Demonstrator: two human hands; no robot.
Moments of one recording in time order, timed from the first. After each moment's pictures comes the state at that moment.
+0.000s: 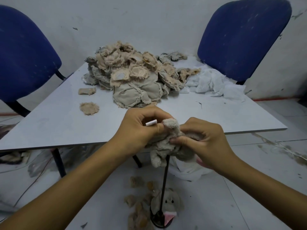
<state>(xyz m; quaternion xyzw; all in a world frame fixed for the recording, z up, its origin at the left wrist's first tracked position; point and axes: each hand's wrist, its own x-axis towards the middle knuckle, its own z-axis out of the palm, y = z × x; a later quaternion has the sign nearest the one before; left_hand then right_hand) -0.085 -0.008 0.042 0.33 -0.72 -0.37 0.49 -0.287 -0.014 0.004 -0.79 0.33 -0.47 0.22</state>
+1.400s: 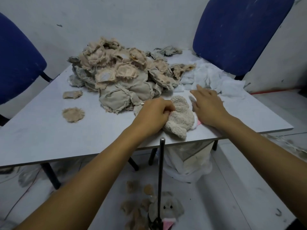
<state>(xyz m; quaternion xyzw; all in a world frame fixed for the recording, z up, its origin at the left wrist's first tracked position) -0.137 -0.118 0.019 0.51 -0.80 -0.12 0.28 -0.342 -0.165 -0.007 -0.75 0.65 -0.15 0.02</state>
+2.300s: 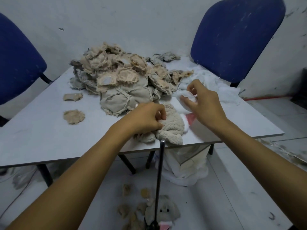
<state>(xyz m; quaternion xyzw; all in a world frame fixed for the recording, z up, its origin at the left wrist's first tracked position) -0.112 -0.124 0.033 0.53 -0.82 -0.17 0.15 -0.315 -0.125 0.034 -0.73 0.53 -0.42 0.08</state>
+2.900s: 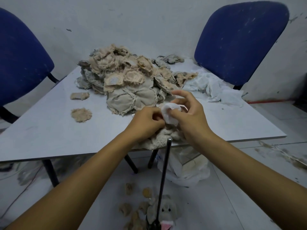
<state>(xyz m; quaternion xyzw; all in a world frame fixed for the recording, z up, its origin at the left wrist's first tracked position) -0.103 -0.098 0.014 0.53 -0.73 -0.28 0.34 -0.255 -0.085 0.024 -0.57 0.42 -0.57 0.41</state>
